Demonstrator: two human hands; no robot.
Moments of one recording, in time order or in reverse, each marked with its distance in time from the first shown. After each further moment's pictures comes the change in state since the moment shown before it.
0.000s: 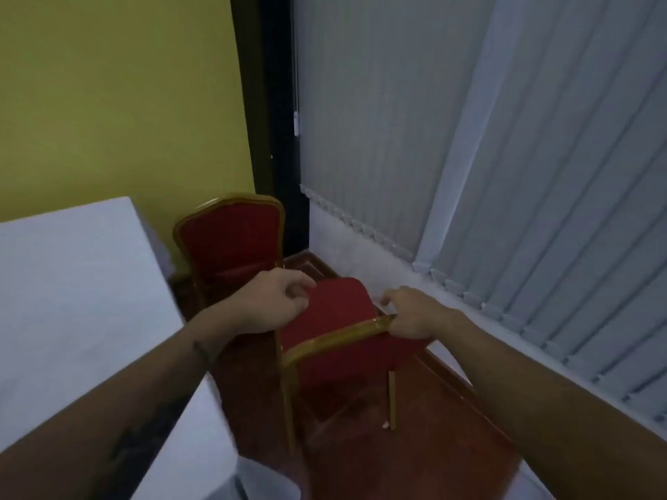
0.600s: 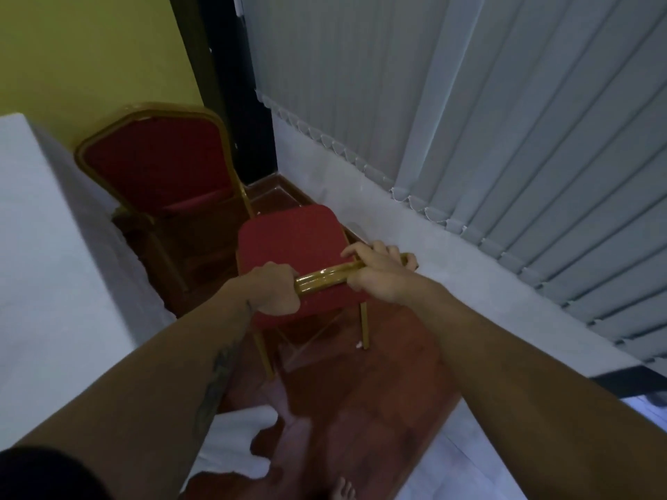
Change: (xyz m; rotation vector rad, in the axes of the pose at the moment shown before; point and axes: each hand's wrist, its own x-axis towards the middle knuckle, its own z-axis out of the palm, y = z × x) left_hand 0.120 -0.002 0.125 0.306 -0.371 -0.264; right_hand 0.026 0.055 0.027 0.300 -0.039 0.087
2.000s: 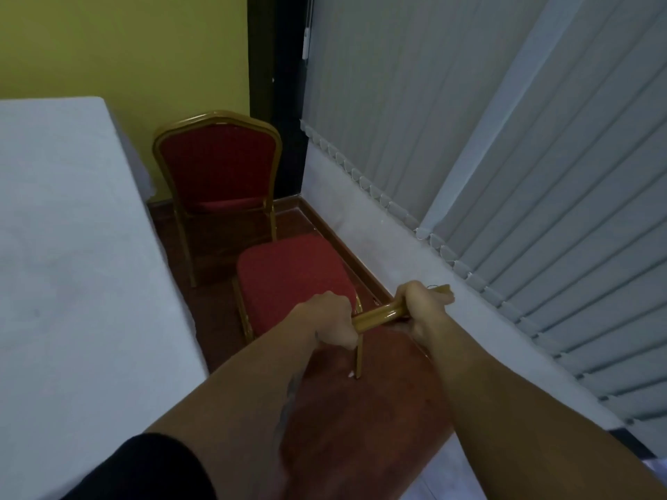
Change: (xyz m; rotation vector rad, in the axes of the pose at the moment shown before) left_hand -0.059 0.004 0.046 -0.106 0.030 0.141; right_hand -0.041 -0.031 0.041 1.108 0.414 0.537
